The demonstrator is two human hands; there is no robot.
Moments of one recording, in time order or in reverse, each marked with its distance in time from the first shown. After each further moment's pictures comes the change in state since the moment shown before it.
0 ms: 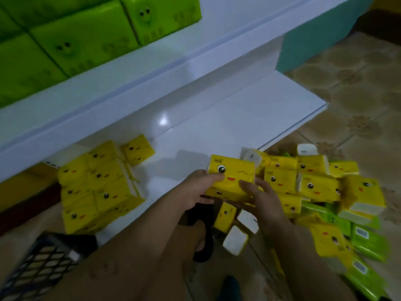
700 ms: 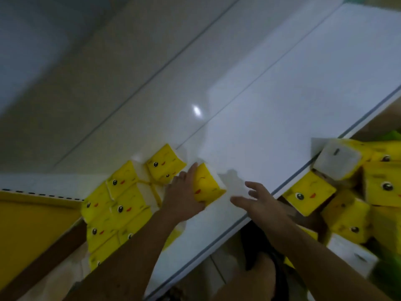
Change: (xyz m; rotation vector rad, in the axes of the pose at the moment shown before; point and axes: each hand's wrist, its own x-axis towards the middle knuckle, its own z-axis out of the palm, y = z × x) left_hand 0.167 -0.060 -0.172 1.340 0.446 0.246; right_hand 0.138 0.080 0.123 -0.257 -0.268 0.089
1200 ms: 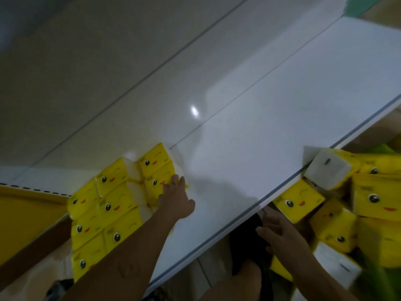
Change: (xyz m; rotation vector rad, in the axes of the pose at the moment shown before) left_hand 0.020 -0.002 0.034 0.014 -0.173 -0.231; right_hand -0.034 0.039 -0.048 -0.155 0.142 0.140
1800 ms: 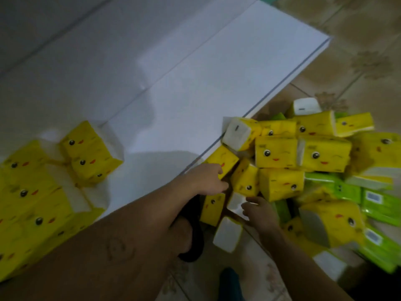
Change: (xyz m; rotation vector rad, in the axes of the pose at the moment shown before) left_hand -0.122 0.227 -0.019 -0.196 -0.408 0.508; right_hand -0.016 0.078 -0.112 0.107 0.309 0.212
